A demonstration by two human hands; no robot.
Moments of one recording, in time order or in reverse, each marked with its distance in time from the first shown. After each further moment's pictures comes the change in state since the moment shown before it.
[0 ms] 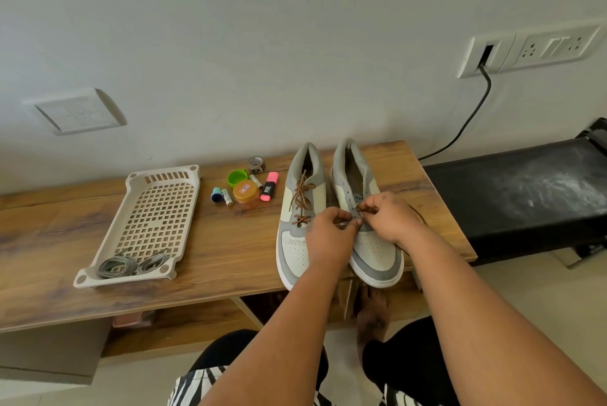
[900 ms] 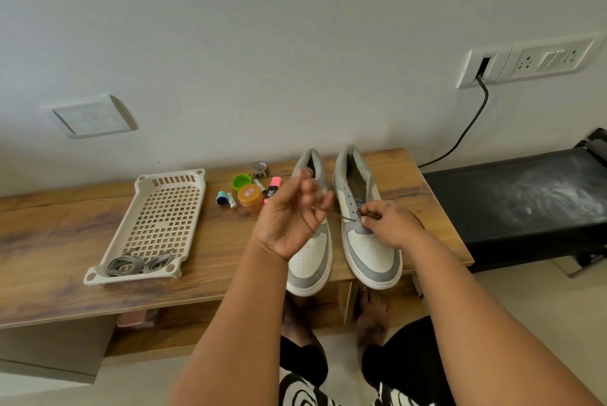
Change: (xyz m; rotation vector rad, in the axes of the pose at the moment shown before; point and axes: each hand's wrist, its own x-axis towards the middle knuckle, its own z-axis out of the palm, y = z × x) left_hand -0.001 0.044 -0.097 -1.450 -0.743 -0.054; right_hand -0.010 0.004 -0.006 0.042 -0.045 -0.028
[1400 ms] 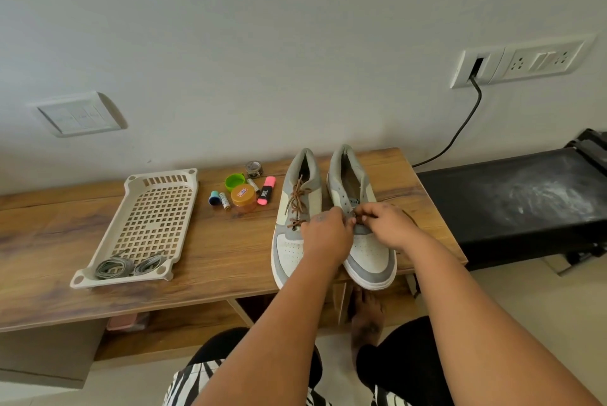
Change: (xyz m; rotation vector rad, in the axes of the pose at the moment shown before) left_hand 0.043 -0.083 -0.035 2.130 0.572 -0.146; right_hand 0.005 0.006 0.000 0.034 -0.044 0.015
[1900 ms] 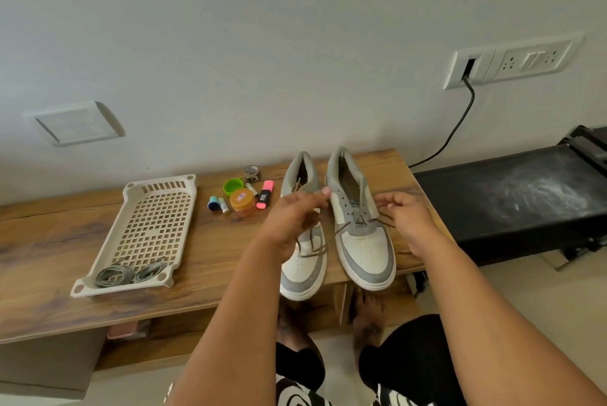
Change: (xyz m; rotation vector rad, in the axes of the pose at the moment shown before) left_hand -0.012 -0.034 -0.077 -1.218 -0.299 -0.084; right_hand 0.003 0.023 -0.009 0.527 0.258 0.147
